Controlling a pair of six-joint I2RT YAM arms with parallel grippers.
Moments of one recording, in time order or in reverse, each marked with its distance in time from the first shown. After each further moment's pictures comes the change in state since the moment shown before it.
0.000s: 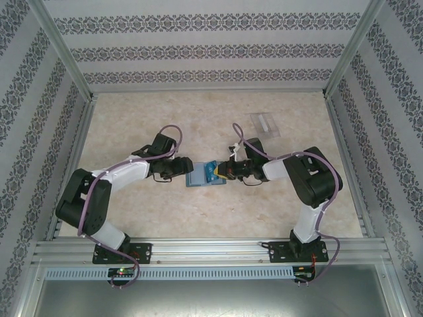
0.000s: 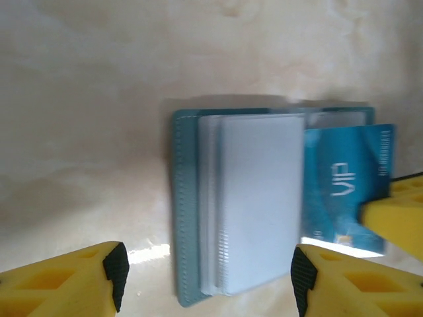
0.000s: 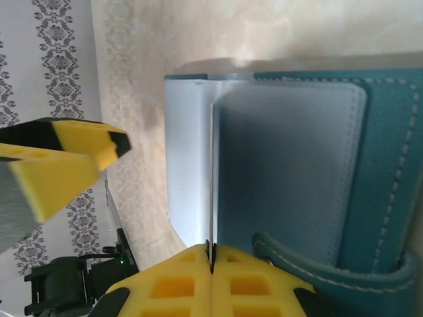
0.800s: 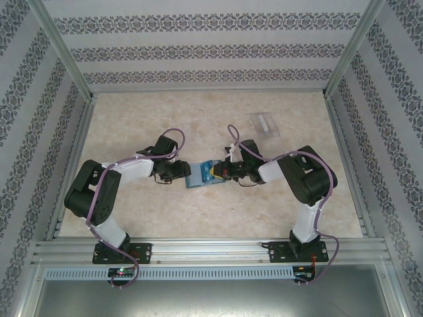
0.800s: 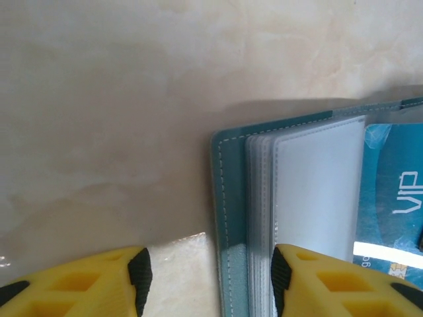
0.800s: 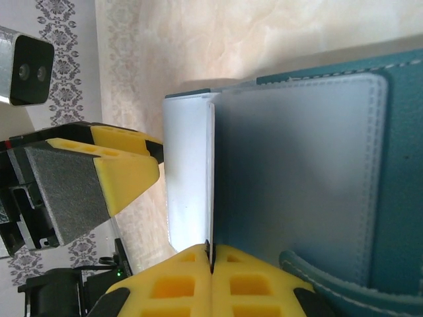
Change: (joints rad) left arm 0.013 0.101 0.000 0.023 0.003 0.014; right arm 0.054 0.041 -0.011 0.126 0.053 0.066
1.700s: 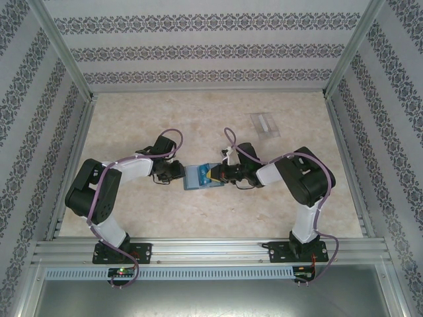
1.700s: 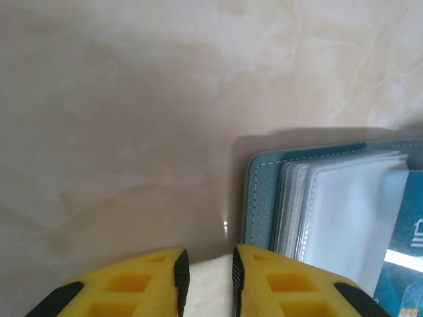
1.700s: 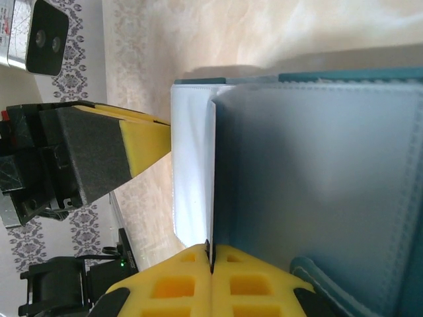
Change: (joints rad) left arm 0.014 0.026 0.001 -0.023 -0.022 -0.012; right arm 0.043 0.006 -0.019 0.055 -0.006 0.032
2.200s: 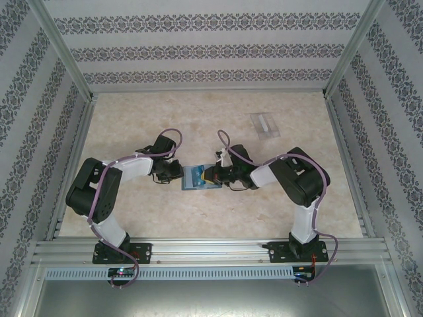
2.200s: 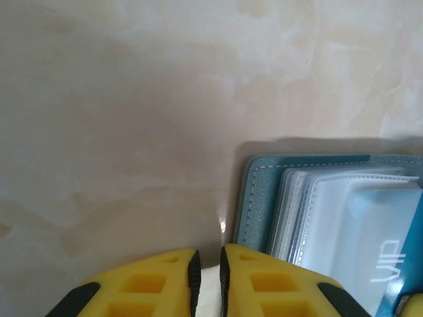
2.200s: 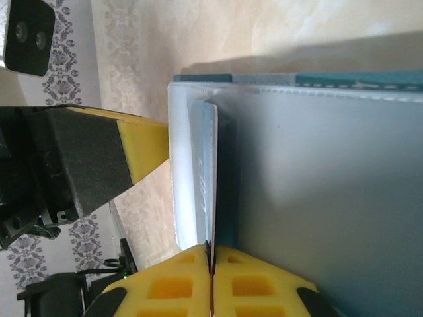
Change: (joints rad) left arm 0.006 0.010 0.012 -0.019 0.000 -0.018; right arm 0.081 0.024 0.025 0.022 0.097 0.111
